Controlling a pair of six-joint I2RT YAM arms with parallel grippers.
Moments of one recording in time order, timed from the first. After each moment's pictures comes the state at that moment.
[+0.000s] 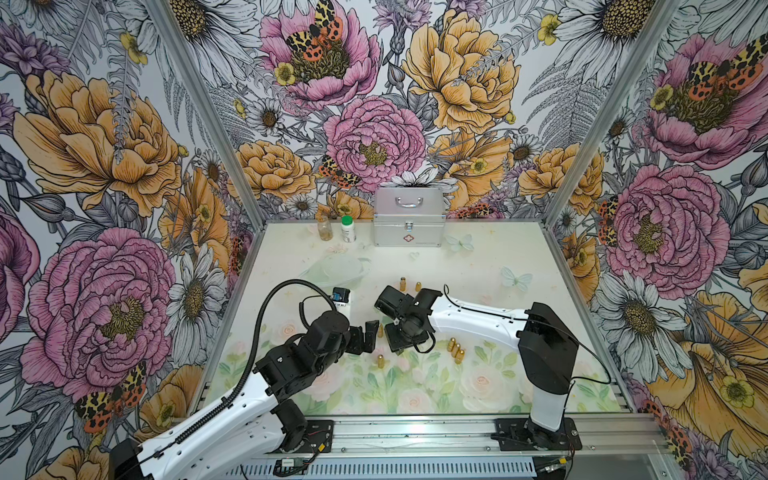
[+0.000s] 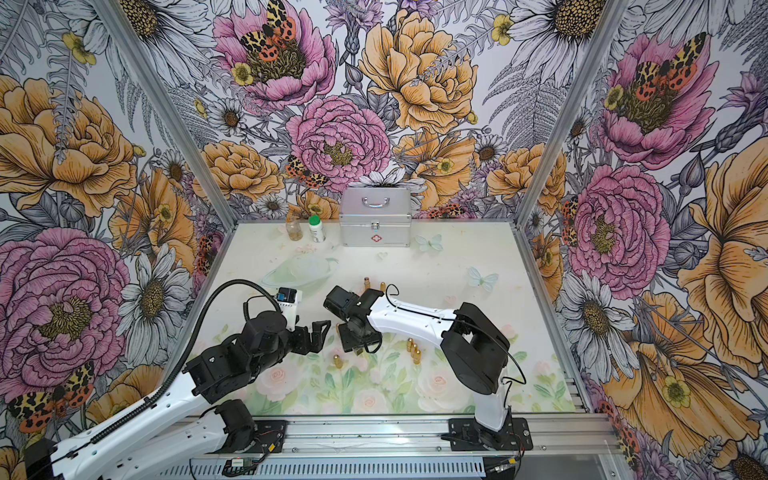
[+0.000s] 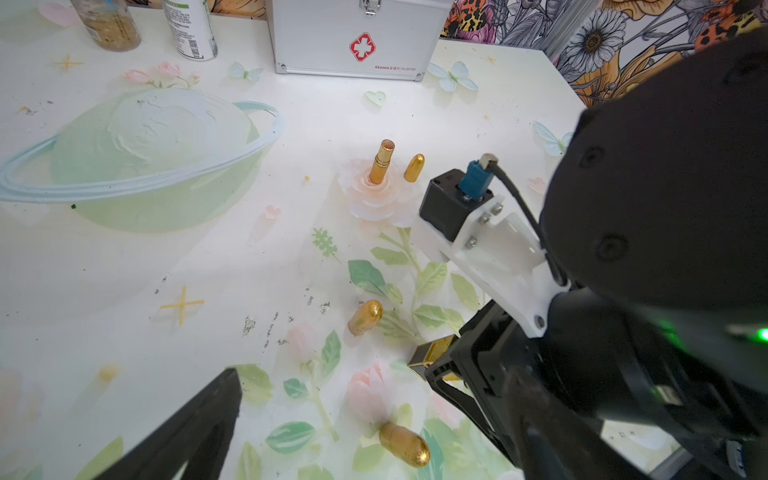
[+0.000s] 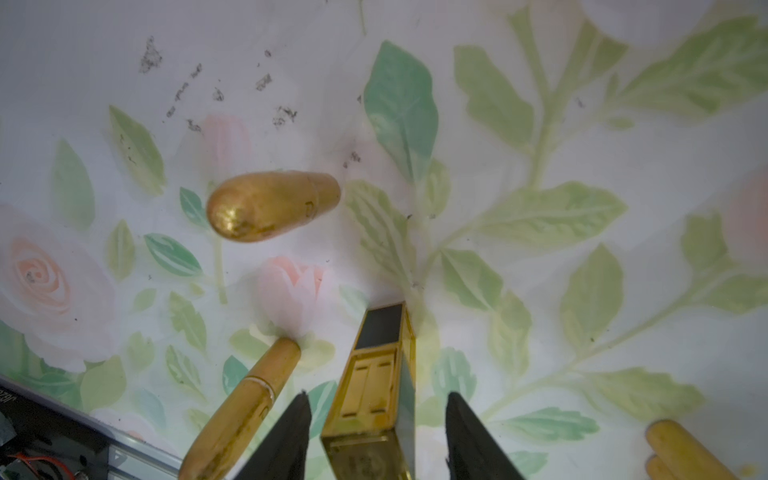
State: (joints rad) left arm -0.82 0.74 0.63 -0.53 -0.29 -0.51; right arm 0.98 1.89 1.42 -0.88 -0.03 0.66
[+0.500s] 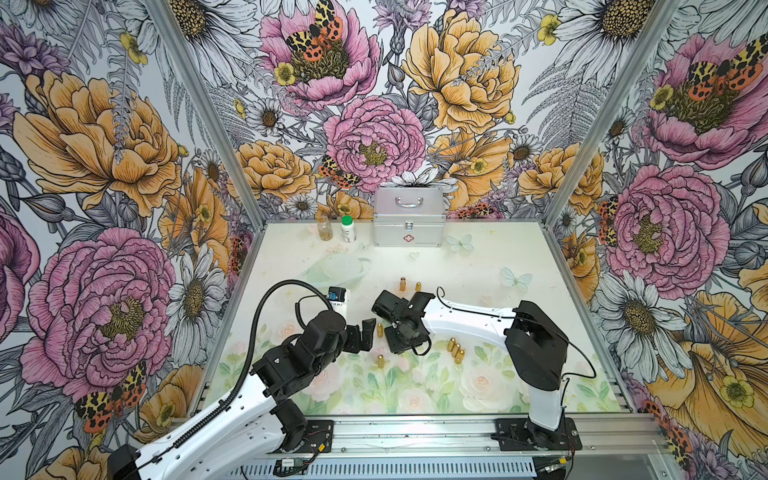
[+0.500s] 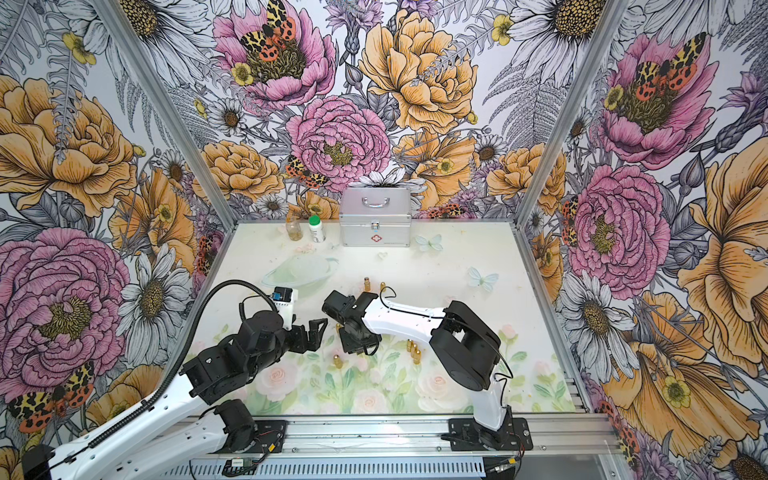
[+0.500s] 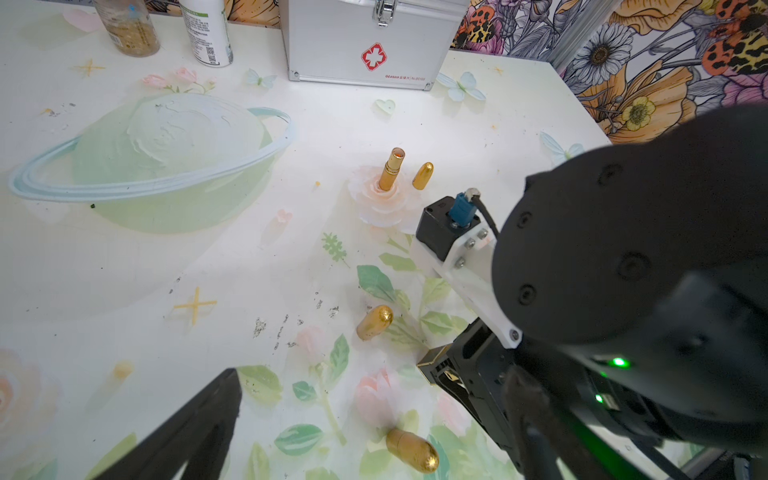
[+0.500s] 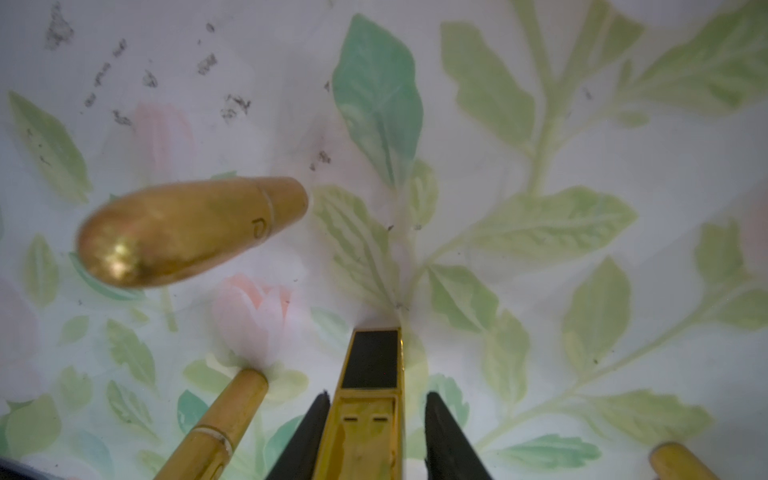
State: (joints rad) left arm -0.80 0.72 0.63 -0.54 -0.30 -0.51; right arm 1.00 1.94 1.42 -0.88 0.01 0.65
